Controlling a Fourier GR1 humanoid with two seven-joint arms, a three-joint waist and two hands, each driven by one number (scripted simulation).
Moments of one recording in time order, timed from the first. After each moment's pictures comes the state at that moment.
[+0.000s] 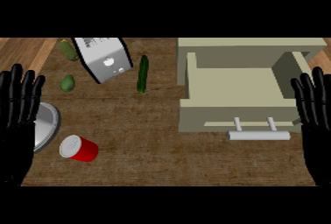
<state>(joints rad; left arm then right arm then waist) -0.02 0.11 0.02 -2.10 -0.04 0.01 0.01 -0.01 -0.10 0.01 -2.10 0.02 -0.01 0.00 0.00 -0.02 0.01</state>
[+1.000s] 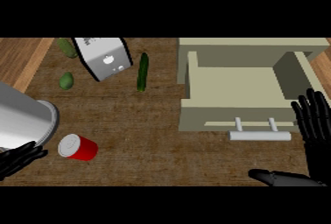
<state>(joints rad) 0.25 0.65 0.15 -1.97 0.69 -0.89 -0.05 0.14 -0.09 -0.03 -2.10 0.00 -0.03 0.17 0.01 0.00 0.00</state>
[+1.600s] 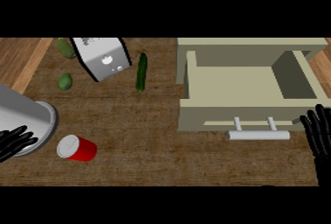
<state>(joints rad) 0.18 0.65 0.22 -1.81 0.75 -0.96 0.04 0.26 -0.09 -0.09 -2.10 -0.05 0.05 0.07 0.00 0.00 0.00</state>
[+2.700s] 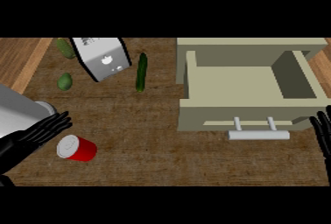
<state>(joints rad) 0.00 0.37 0.26 -1.52 0.28 -1.03 -0.06 0.26 -0.09 -0.18 -2.07 -0.08 0.14 0.05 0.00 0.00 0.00</state>
